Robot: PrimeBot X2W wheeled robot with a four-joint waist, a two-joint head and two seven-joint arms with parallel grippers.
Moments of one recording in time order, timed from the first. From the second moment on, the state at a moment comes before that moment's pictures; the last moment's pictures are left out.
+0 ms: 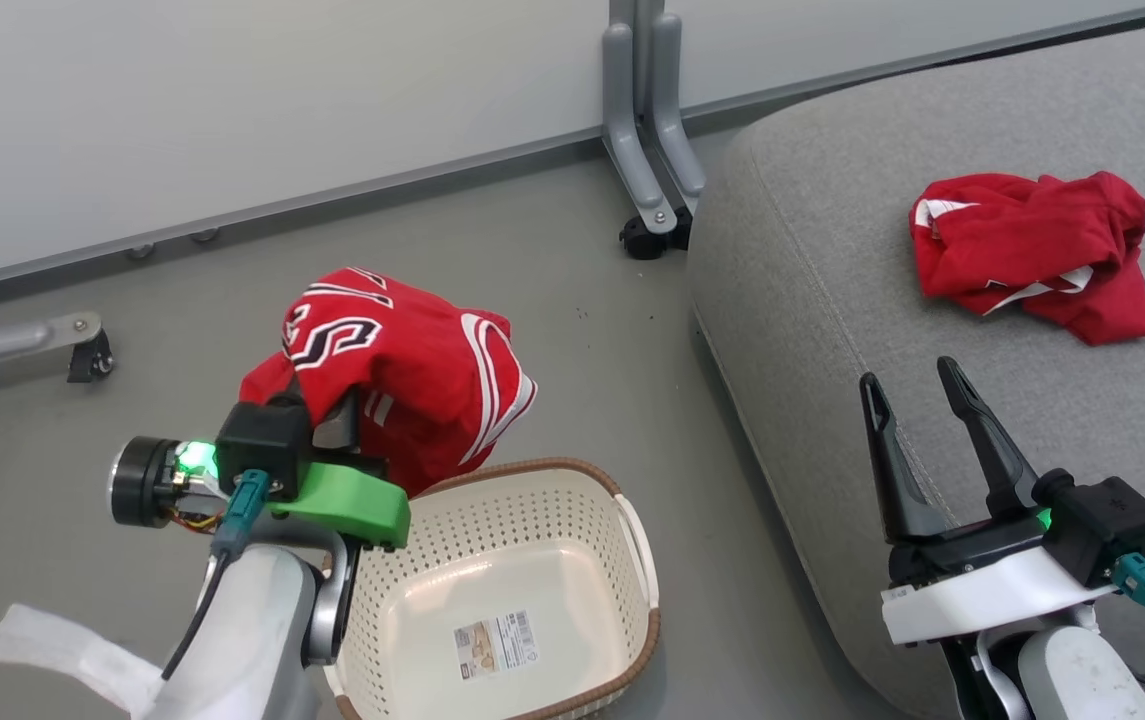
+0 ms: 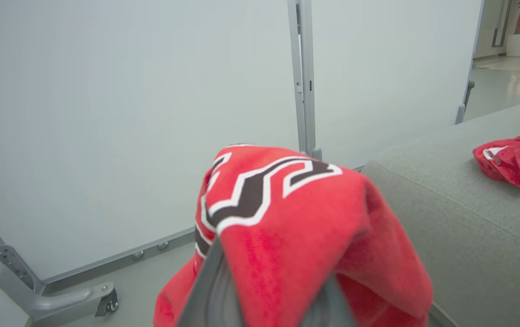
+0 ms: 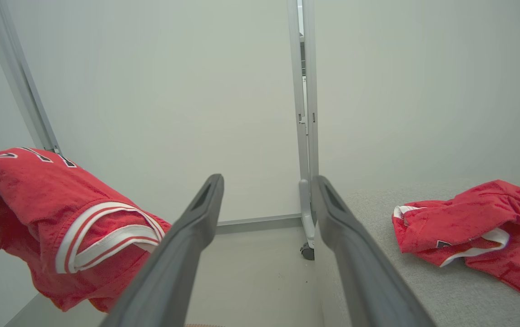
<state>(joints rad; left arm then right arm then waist) -0.38 0.17 -0.39 0.35 -0.24 0.13 -0.26 -0.04 -0.14 0.14 -0.02 0.25 0.13 -0.26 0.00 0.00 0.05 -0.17</state>
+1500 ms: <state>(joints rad) -0.23 0.05 -0.36 -0.05 -0.08 -0.02 -0.26 0.00 -0.15 0.15 0.00 0.25 0.13 -0.26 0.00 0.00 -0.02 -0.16</state>
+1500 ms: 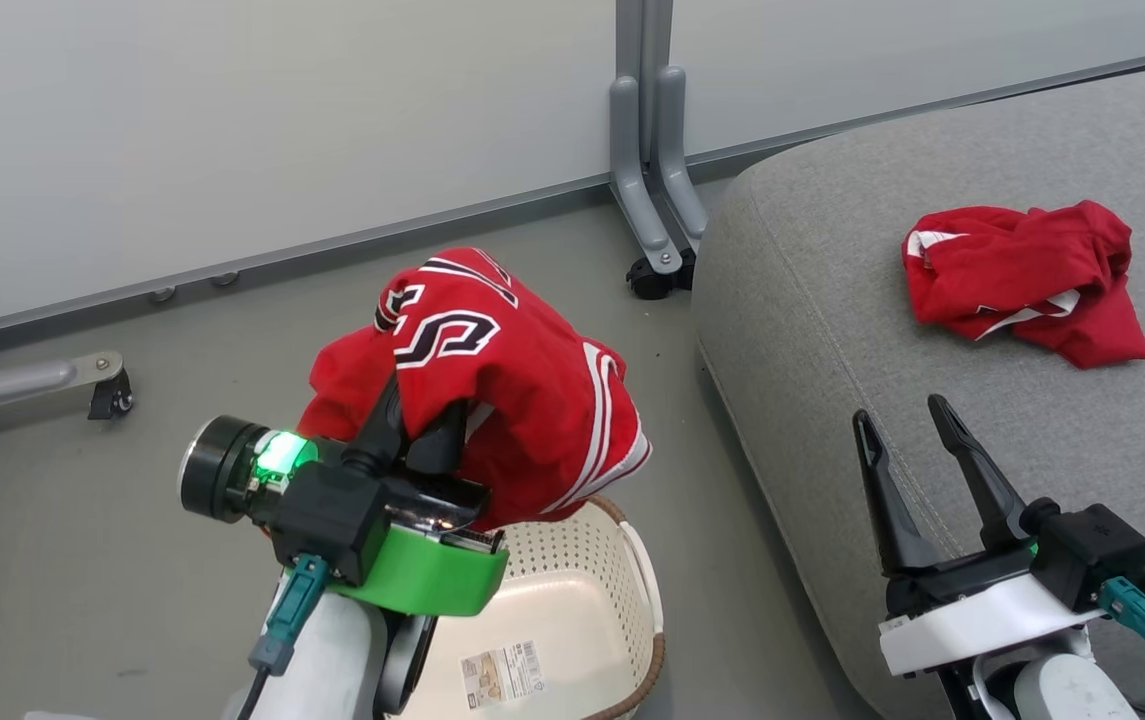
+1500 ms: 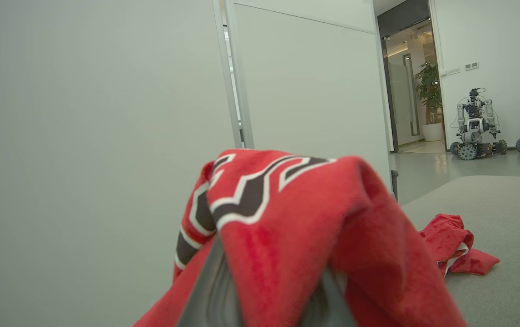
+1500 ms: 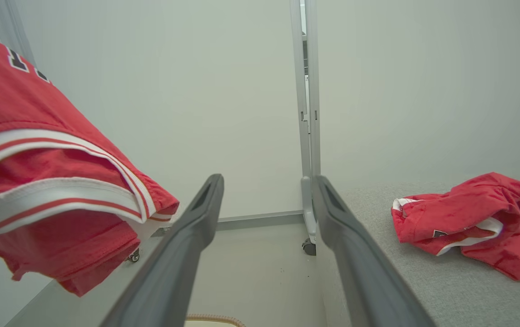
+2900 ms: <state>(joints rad) -0.28 0.05 -0.45 0.09 -0.07 0.02 -0.26 -0.23 -0.26 0.68 0.01 0.20 0.13 -0.26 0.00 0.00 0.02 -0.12</state>
